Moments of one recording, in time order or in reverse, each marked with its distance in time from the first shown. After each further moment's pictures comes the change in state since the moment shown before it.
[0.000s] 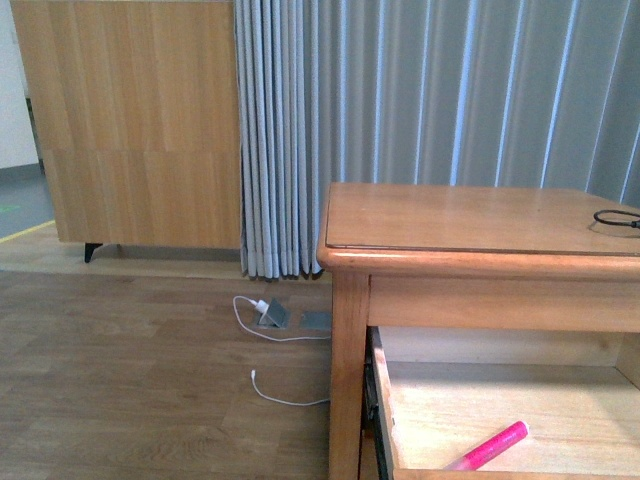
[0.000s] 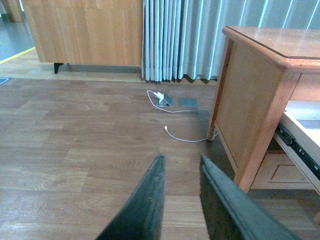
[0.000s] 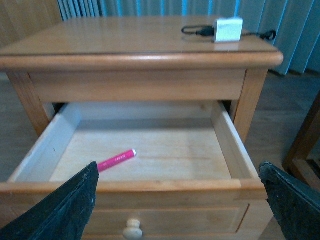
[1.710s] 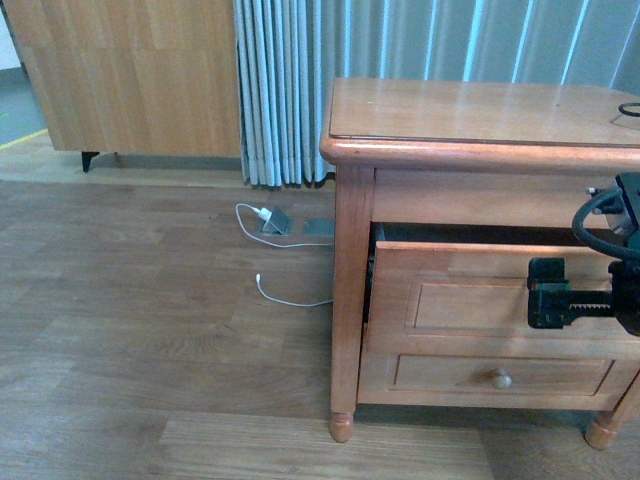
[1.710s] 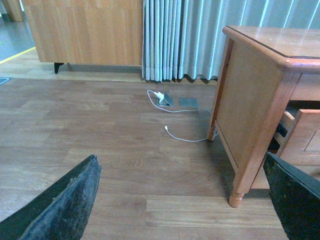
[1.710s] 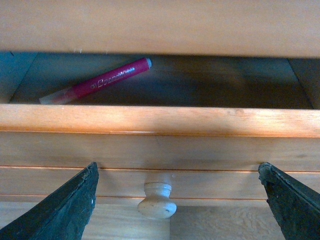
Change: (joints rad) left arm 0.000 0.000 0.000 0.000 0.000 0.000; right arm 0.220 1.443 0.760 0.362 0.187 0.008
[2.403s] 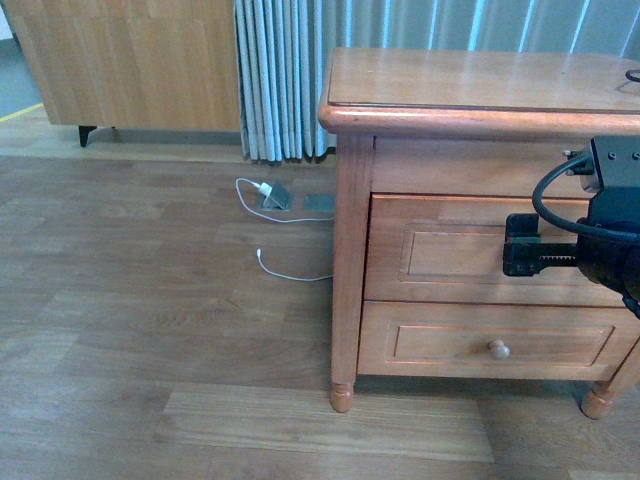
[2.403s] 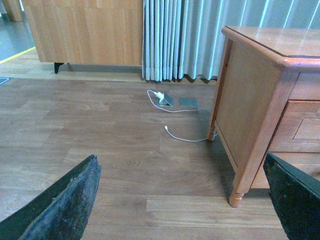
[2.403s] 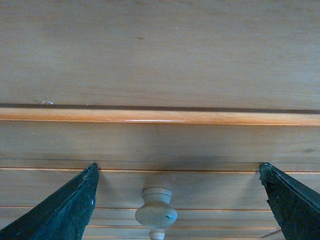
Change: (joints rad) left arm 0.000 0.000 0.000 0.000 0.000 0.000; right arm 0.002 0.167 0.155 0.114 0.039 -0.003
